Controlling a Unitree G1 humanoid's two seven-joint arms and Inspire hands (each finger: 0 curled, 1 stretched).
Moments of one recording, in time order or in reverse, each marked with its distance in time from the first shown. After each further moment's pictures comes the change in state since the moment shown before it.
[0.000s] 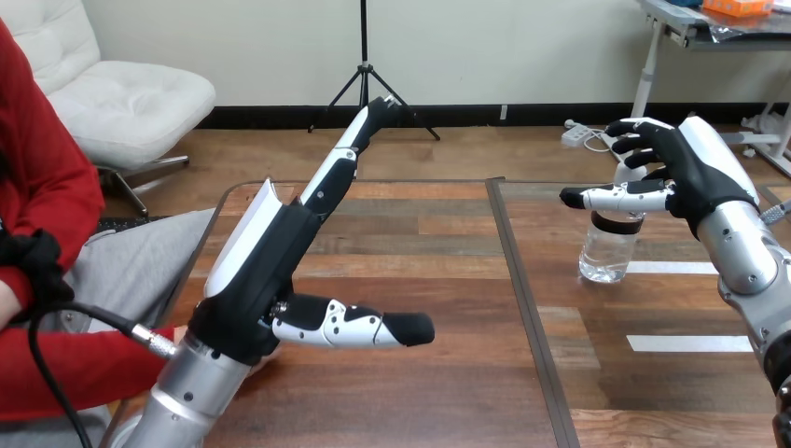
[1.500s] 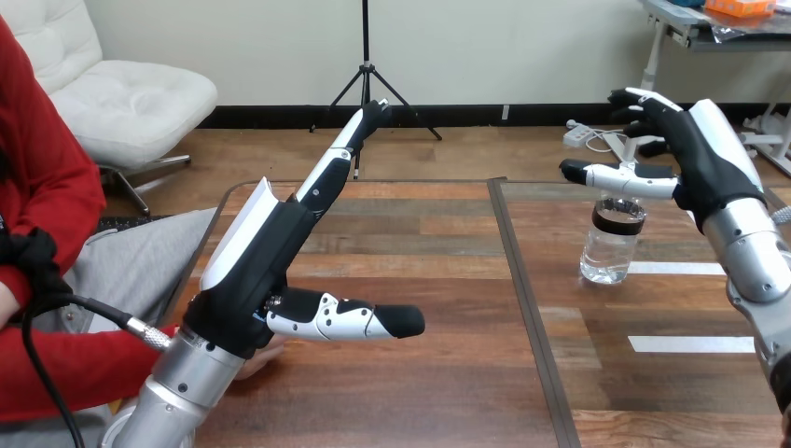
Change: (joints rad) left arm -0.028 0.026 0.002 0.032 -0.001 0.017 -0.003; right arm 0.066 0.001 -0.087 -0.115 0.028 -0.080 0.029
